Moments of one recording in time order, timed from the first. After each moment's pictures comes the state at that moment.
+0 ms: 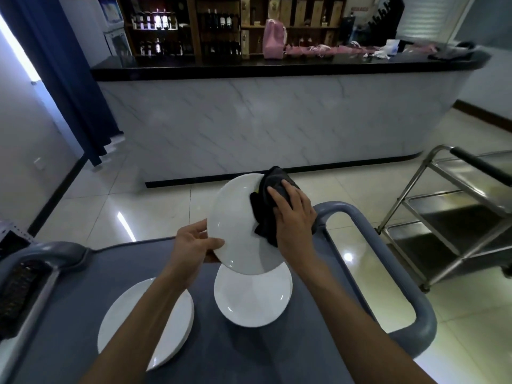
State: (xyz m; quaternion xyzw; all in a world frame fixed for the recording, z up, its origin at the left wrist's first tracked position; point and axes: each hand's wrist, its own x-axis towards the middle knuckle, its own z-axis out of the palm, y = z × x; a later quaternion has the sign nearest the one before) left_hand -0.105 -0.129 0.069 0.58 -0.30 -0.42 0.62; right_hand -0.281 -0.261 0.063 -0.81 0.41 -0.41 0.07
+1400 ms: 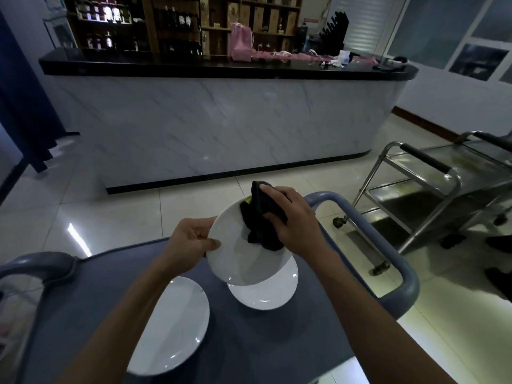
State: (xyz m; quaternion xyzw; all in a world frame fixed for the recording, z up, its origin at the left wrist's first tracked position) left_hand -0.035 -0.091 0.077 0.54 -0.53 -0.40 0.52; right_hand -0.265 -0.196 0.100 -0.87 0.33 -0.36 0.08
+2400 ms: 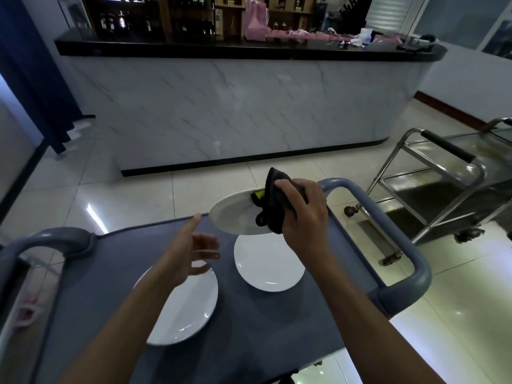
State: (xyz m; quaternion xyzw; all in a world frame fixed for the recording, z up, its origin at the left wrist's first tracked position) left_hand -0.027 -0.064 0.031 0.65 -0.19 -0.57 0.46; right_hand -0.255 -0.170 0.079 -0.78 0.30 -0.54 -0.04
